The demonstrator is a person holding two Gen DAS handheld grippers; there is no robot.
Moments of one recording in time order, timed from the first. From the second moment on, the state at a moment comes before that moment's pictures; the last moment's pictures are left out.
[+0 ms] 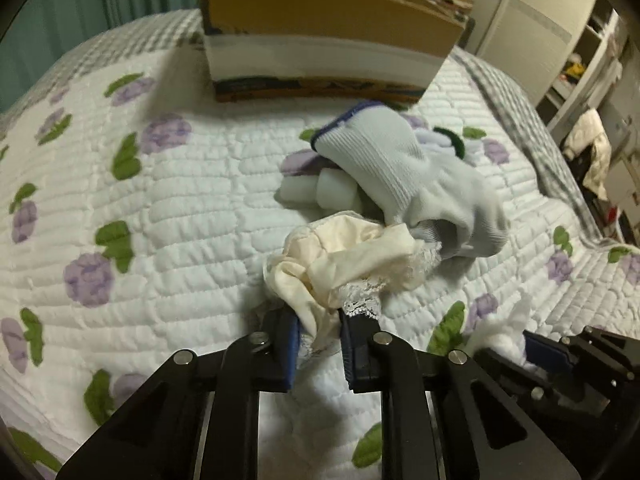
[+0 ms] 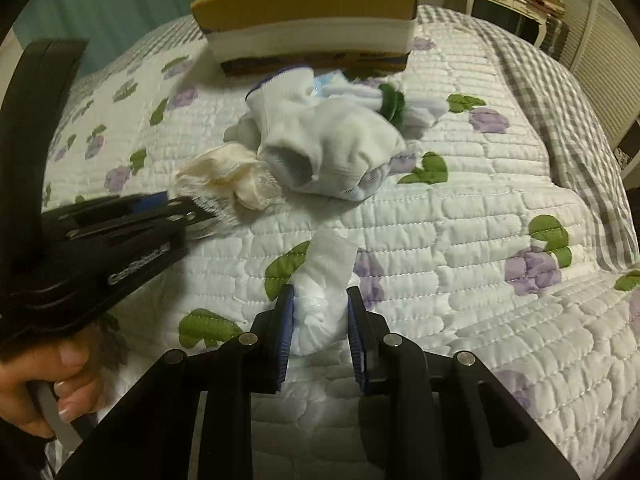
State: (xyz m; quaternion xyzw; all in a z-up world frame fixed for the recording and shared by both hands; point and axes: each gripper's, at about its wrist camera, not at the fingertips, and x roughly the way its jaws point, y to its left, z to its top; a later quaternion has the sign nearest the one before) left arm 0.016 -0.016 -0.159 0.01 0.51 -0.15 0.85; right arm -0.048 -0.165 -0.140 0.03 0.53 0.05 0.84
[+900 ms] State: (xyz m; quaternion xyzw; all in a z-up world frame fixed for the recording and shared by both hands) left arm -0.061 0.025 -0.039 -0.02 0.38 -0.11 0.92; right arm -0.079 -0.174 -0.016 0.01 0.36 0.05 0.93
